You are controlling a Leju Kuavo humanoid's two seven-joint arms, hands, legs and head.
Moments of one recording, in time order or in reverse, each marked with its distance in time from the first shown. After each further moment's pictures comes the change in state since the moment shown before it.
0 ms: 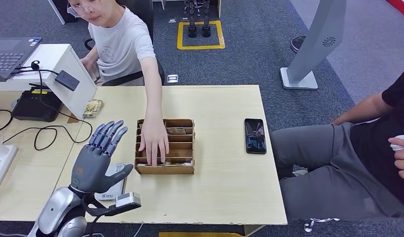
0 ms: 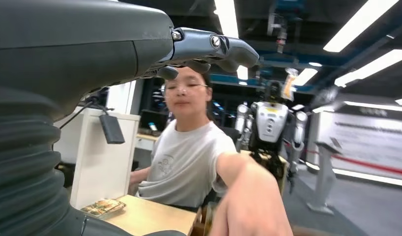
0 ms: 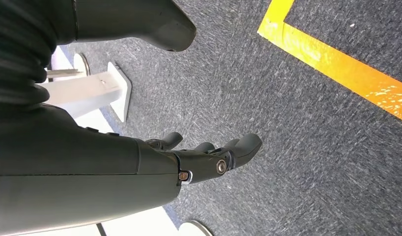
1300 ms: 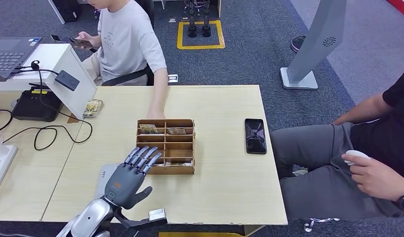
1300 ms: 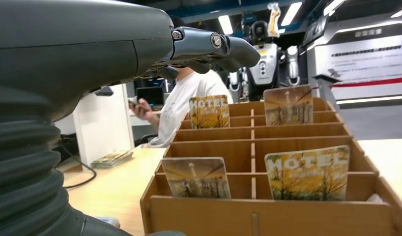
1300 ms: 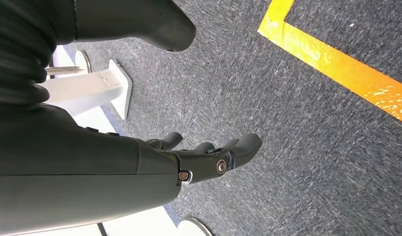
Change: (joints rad) left arm -0.041 -0.010 -0.226 0.204 -0.169 -0.020 0.215; right arm -0.014 0.000 -0.016 -0.003 0.029 0.021 0.011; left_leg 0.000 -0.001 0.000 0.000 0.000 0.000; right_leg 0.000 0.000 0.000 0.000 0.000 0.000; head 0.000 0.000
